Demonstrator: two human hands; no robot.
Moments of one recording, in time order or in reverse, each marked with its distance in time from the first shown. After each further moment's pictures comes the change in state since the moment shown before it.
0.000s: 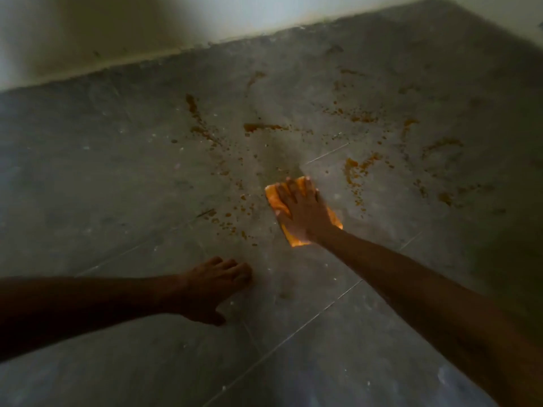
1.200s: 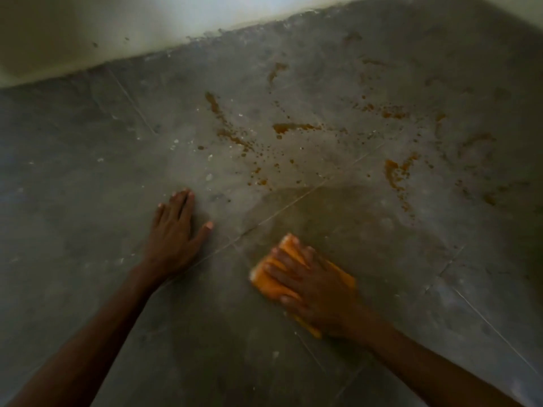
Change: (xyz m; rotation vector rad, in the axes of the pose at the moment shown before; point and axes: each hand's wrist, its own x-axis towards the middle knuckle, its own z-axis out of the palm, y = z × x) left_hand -0.044 -0.190 0.037 -0.316 0.526 -0.752; right_hand -0.080 -0.123 0.025 0.047 0.123 -0.387
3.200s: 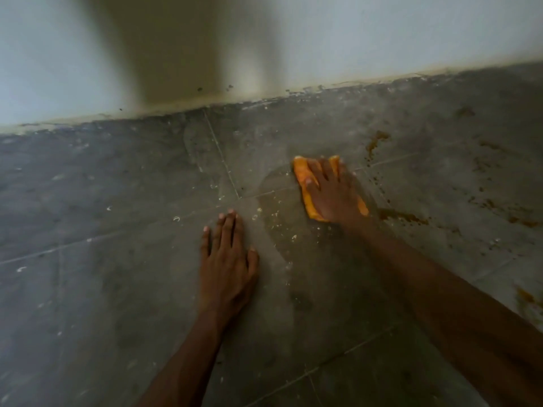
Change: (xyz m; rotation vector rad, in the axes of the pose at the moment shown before) left_hand 0.102 -0.048 -0.014 -0.041 0.252 -0.218; right_hand 0.415 0.120 -0.052 0.063 0.092 0.402
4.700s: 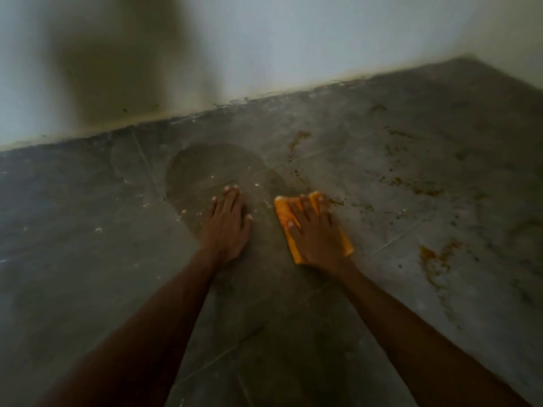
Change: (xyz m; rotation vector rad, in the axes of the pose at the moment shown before) left_hand 0.069 0.122 0.036 -0.030 -0.077 0.240; right_hand -0.141 0.108 -0.004 0.024 0.025 0.087
